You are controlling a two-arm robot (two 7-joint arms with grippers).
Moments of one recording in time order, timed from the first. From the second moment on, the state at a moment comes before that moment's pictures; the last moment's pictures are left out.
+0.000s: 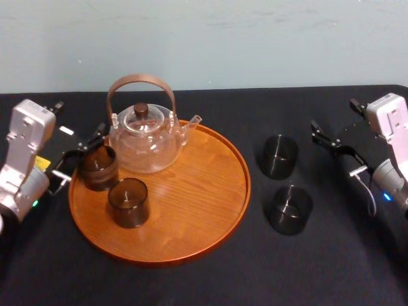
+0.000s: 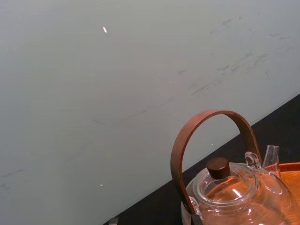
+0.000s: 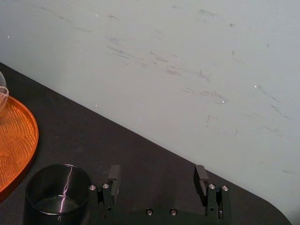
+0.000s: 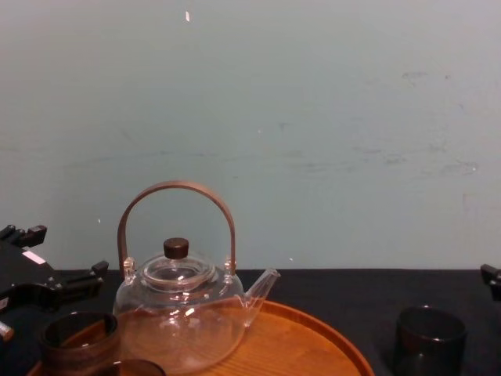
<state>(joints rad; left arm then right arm) -0.20 0.60 0.45 -1.41 -0.25 -0.12 0.03 0.20 0.60 -0.45 -1.41 0.25 -0.12 -0.03</state>
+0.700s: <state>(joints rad) -0.20 0.60 0.45 -1.41 -0.25 -0.12 0.03 0.20 0.60 -0.45 -1.41 0.25 -0.12 -0.03</state>
